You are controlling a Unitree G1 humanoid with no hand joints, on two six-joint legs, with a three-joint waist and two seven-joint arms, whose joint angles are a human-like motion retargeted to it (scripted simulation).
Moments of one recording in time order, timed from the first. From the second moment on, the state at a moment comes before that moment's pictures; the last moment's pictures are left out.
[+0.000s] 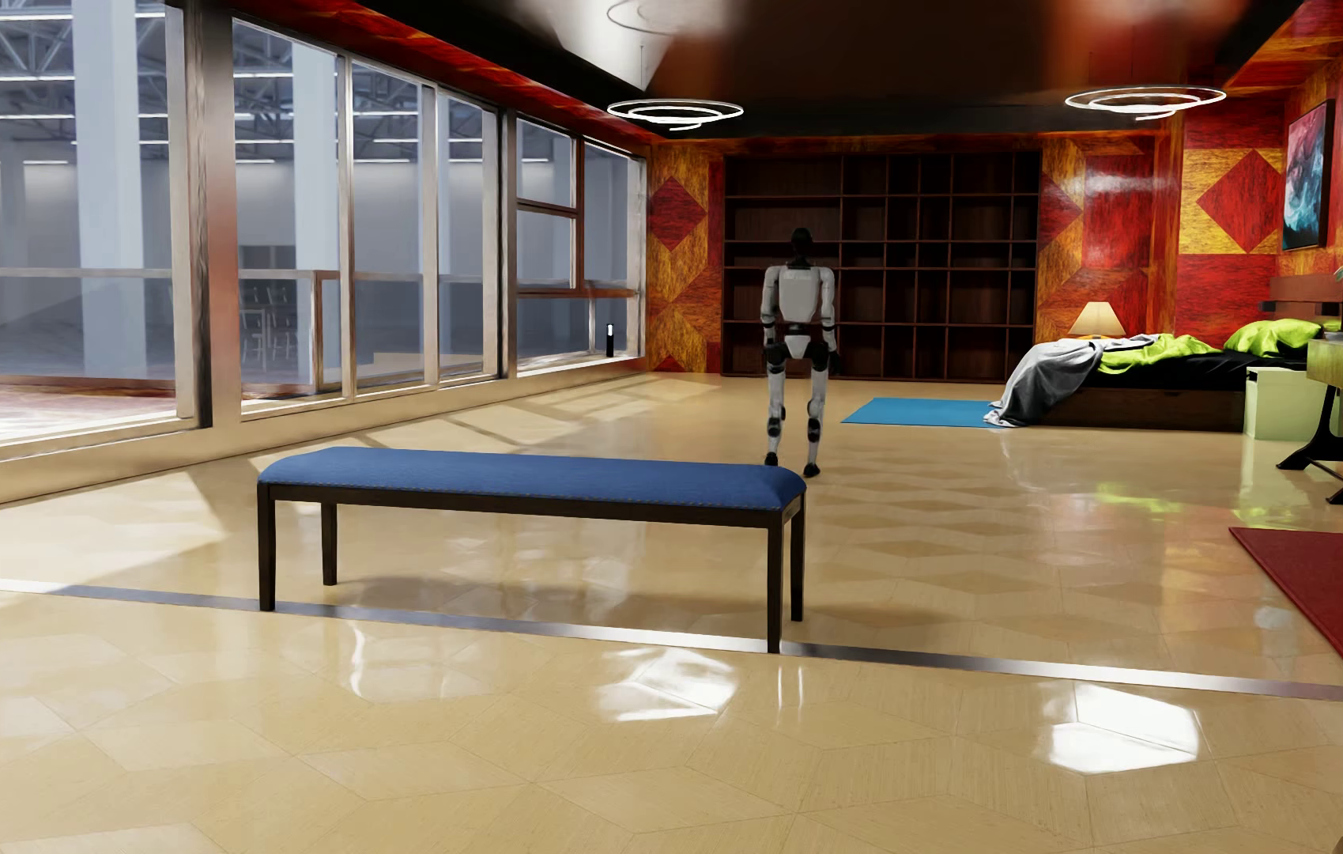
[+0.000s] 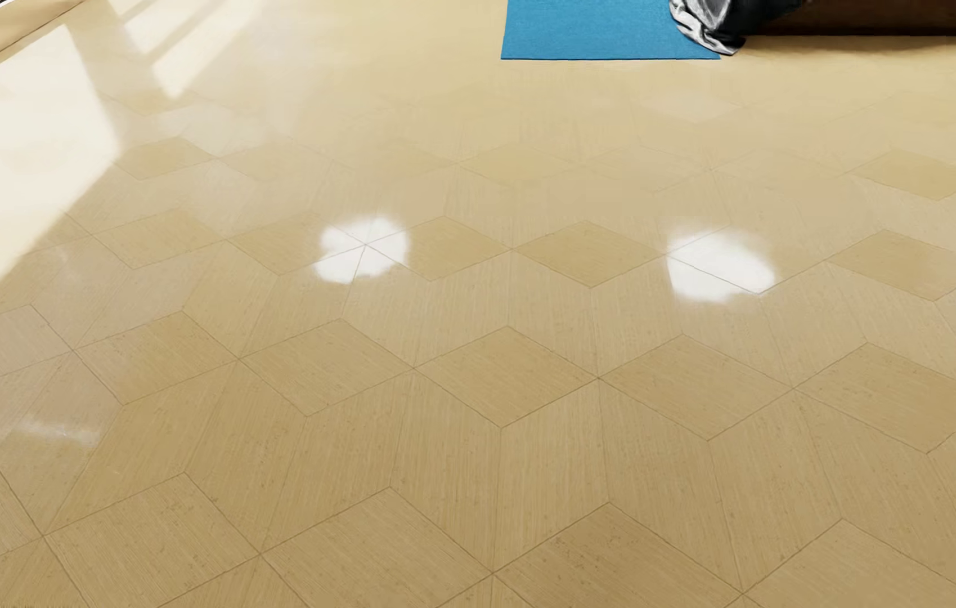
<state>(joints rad) 0.02 -0.32 -0.03 -0.02 0.02 0.06 -0.04 -0.19 -0.03 0.75 0.31 0.01 0.18 0.17 -0.02 0.11 -0.05 -0.11 -0.03 -0.36 0.04 0.98 0.88 0.93 -0.86 0.14 0.17 0.11 -0.08</state>
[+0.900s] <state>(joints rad) -0.24 -0.23 0.05 -0.09 -0.23 -0.06 0.18 -0.08 0.02 0.40 1.18 0.06 0.12 -0.11 0.24 0.04 -0.18 0.07 0.15 -0.20 0.16 0.96 0.79 0.89 -0.85 0.13 0.12 0.17 -0.06</state>
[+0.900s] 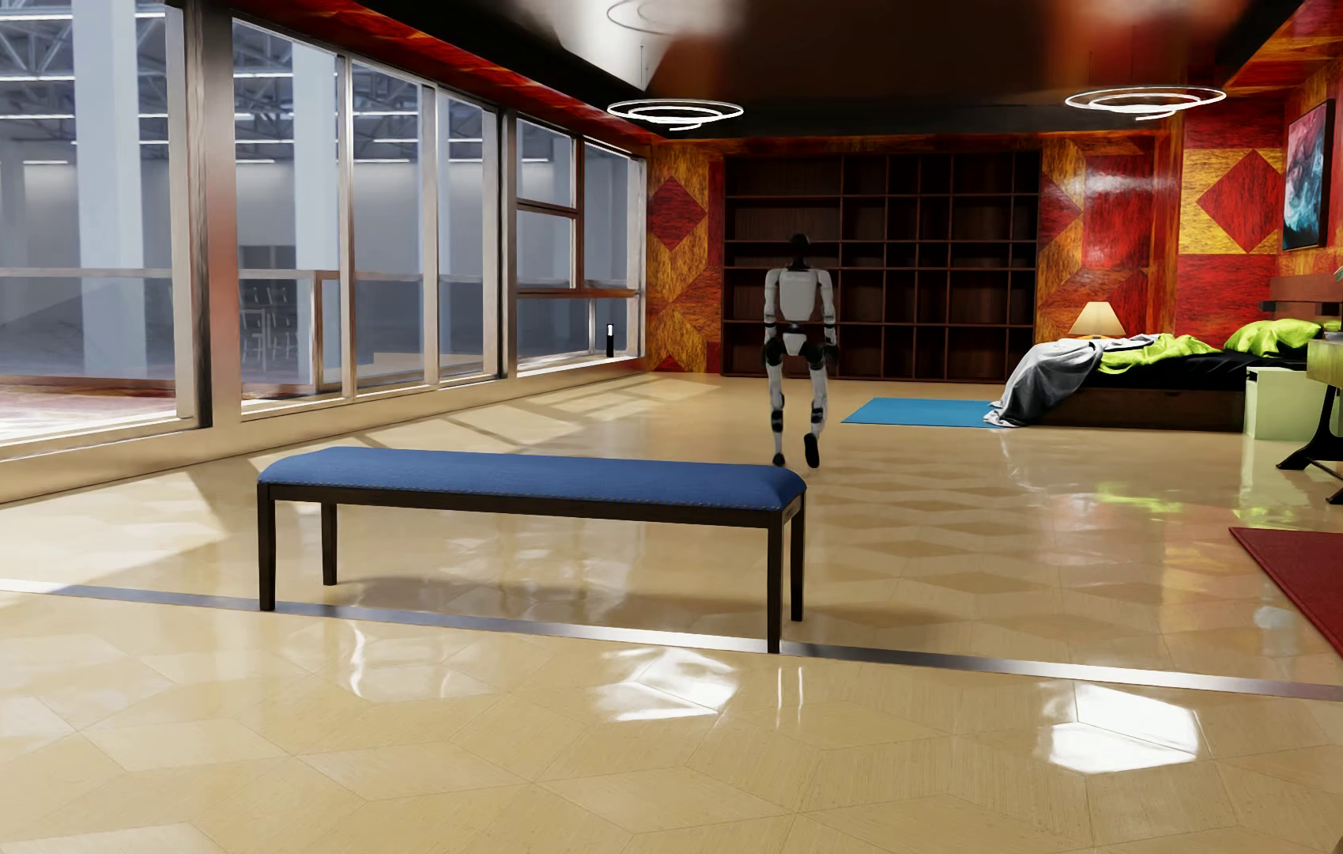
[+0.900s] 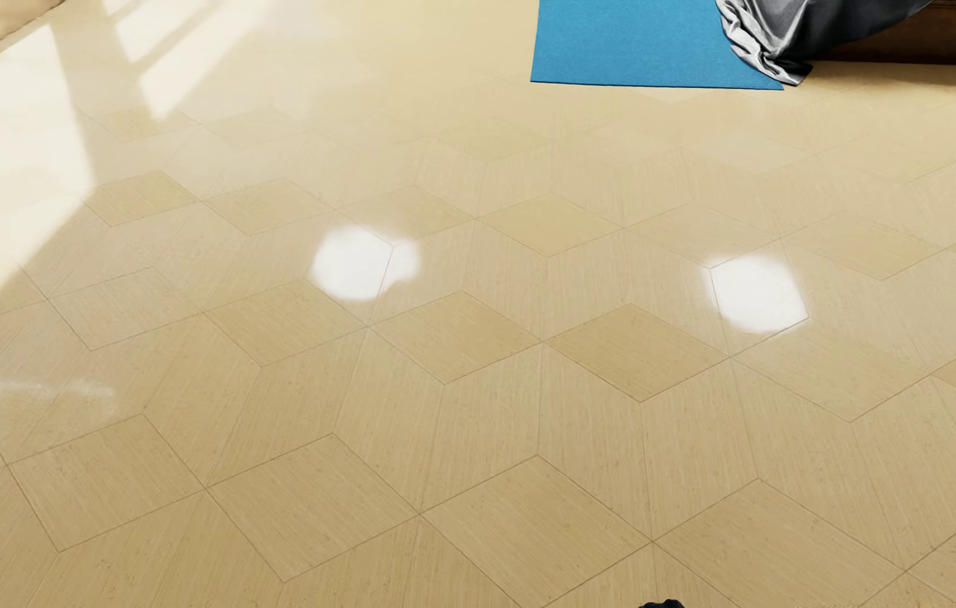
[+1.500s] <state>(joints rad) 0.14 -0.37 -0.03 -0.01 0.04 0.06 0.10 -0.14 -0.05 0.52 0.27 0.00 0.19 0.07 0.05 0.10 -0.04 -0.05 0.00 -0.30 0.01 0.92 0.89 0.84 -0.85 0.15 0.19 0.19 -0.08</state>
